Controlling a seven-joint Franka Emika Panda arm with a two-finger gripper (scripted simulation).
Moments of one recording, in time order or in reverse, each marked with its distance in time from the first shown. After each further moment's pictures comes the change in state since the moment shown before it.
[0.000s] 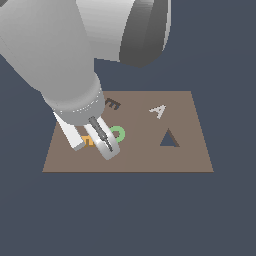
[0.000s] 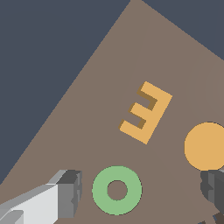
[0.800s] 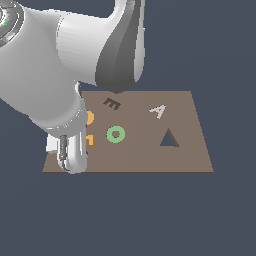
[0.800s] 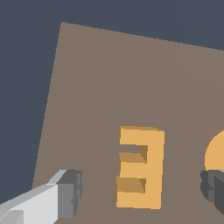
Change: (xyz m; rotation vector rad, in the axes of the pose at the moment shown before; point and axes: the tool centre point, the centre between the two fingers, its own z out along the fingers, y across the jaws) arm 0.041 0.012 0.034 0.017 0.008 0.441
